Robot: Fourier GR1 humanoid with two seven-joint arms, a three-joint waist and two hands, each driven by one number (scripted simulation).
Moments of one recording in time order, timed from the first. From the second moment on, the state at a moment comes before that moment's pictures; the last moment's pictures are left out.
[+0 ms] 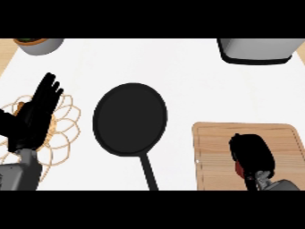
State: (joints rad) left arm -0.15 0.22 0.04 -1.57 0.17 0.11 0.20; right arm -0.07 -0.38 0.42 -1.52 1.18 0.41 0.41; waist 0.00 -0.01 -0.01
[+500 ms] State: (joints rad) left arm -0.19 0.21 0.00 -1.56 0.17 0.09 0.22; right arm -0.16 -0.04 0.86 -1.60 1.17 0.30 0.65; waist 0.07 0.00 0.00
